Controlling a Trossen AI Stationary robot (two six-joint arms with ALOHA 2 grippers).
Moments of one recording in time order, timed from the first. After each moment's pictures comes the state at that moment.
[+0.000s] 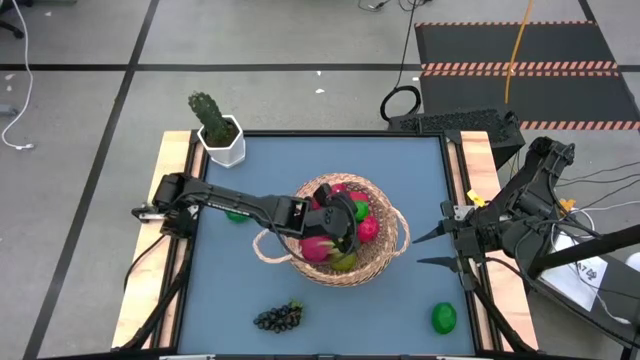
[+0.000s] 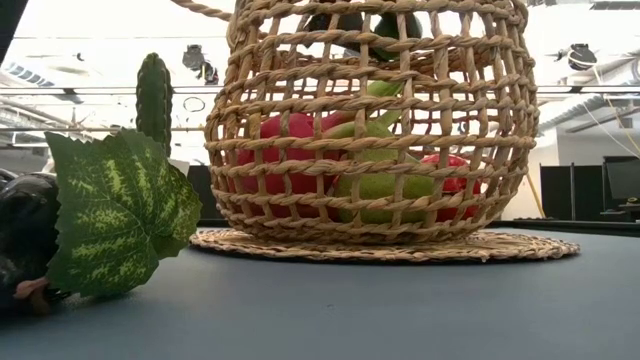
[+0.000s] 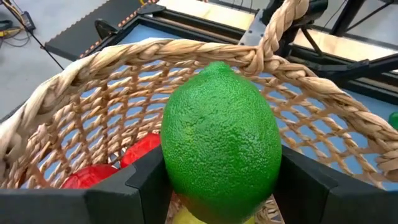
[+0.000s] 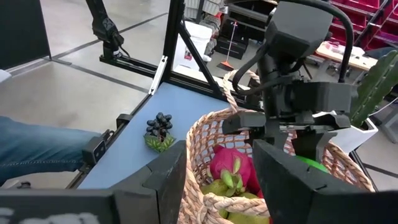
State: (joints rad) left arm -0.18 1.92 1.69 -0.44 -0.50 -0.39; right arm 0.88 0.87 1.01 -0.51 0.68 0.03
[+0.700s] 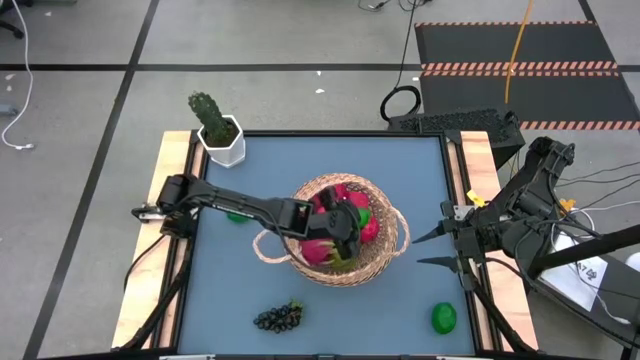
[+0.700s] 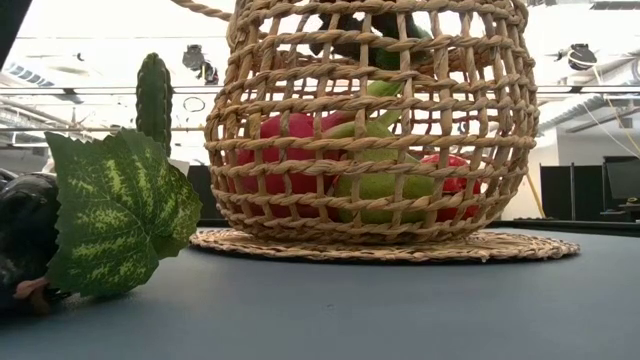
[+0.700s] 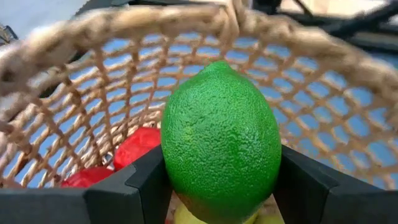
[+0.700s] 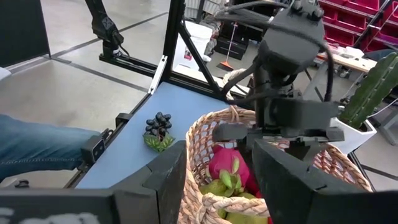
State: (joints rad) left arm -0.18 1.95 1.70 -0.46 -0.44 -0.26; right arm 0.88 0.87 1.01 -0.51 0.68 0.02
